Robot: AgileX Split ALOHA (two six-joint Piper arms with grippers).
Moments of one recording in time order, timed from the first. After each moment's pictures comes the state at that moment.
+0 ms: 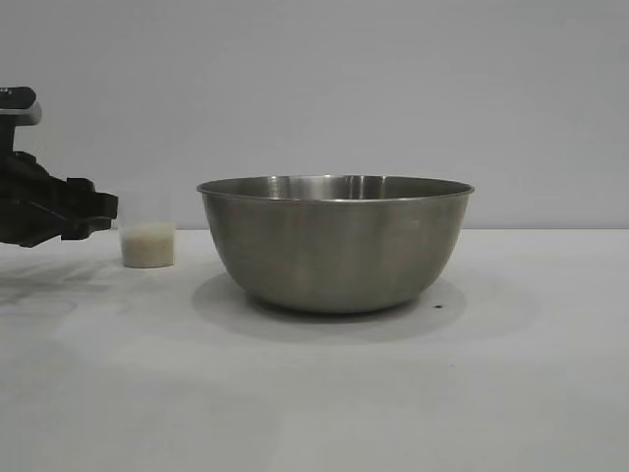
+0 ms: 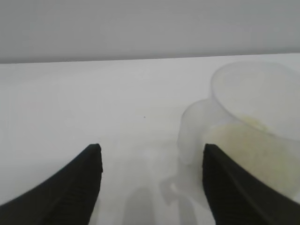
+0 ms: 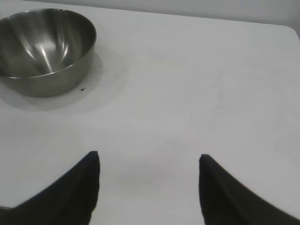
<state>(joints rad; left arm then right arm) -0.11 2.24 -0.86 0.02 -1.08 -0.04 -0.02 -0.02 -0.49 0.19 1.15 -0.20</state>
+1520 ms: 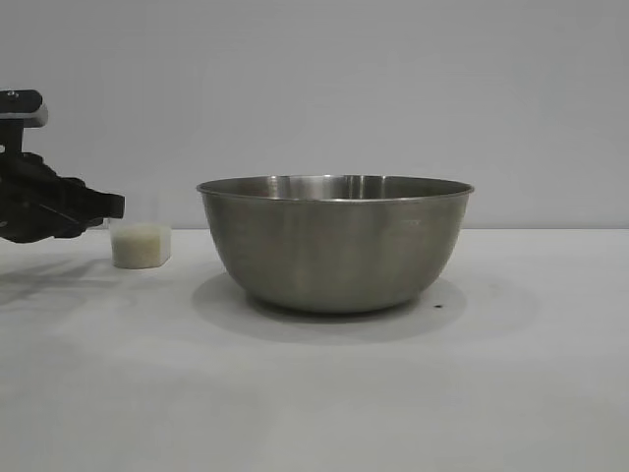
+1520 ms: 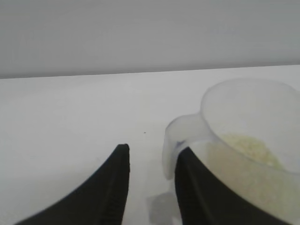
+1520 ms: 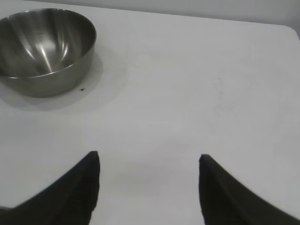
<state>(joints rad) -0.11 2.27 -0.89 0.02 -1.13 -0.04 -0.02 -0.02 -0.49 0.19 1.15 -0.20</state>
